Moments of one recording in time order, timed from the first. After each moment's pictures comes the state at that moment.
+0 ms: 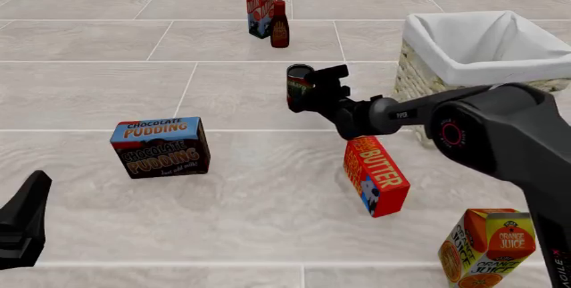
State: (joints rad) left arm 0.00 0.01 0.00 0.00 0.00; right arm 0.40 2.42 -1.58 -0.46 0.01
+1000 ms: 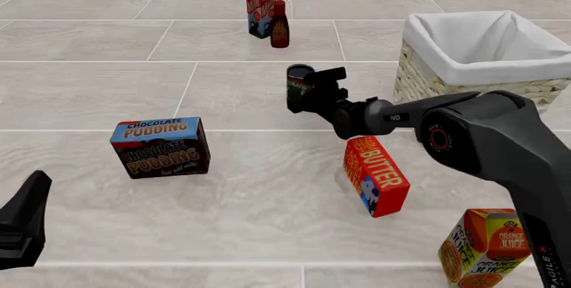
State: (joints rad) left arm 0.00 0.01 0.00 0.00 0.00; right arm 0.39 2.49 -1.67 -0.42 0.03
